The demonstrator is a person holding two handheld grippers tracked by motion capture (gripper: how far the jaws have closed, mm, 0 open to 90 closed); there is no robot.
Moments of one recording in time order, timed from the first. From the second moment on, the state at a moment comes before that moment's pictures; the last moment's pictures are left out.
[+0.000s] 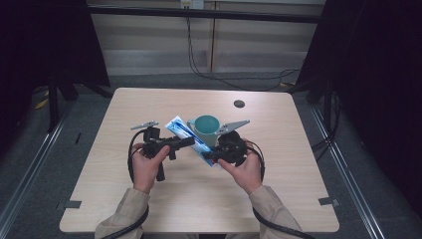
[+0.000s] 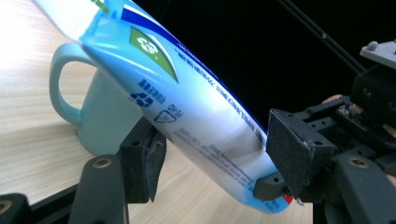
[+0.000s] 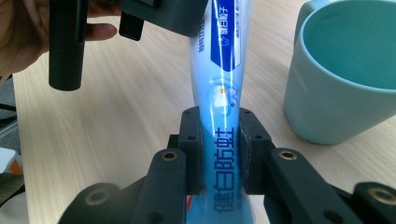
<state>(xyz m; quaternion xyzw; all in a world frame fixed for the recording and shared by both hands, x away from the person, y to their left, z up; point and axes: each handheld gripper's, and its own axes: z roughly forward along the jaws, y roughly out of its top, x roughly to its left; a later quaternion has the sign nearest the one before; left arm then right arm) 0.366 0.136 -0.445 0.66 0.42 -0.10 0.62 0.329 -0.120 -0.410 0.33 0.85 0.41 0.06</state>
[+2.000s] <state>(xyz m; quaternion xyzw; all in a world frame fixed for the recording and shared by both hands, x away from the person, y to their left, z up) 0.360 0.126 -0.446 0.58 0.48 -0.13 0.64 0.325 -0.113 -0.415 0.33 0.84 0.42 0.06</state>
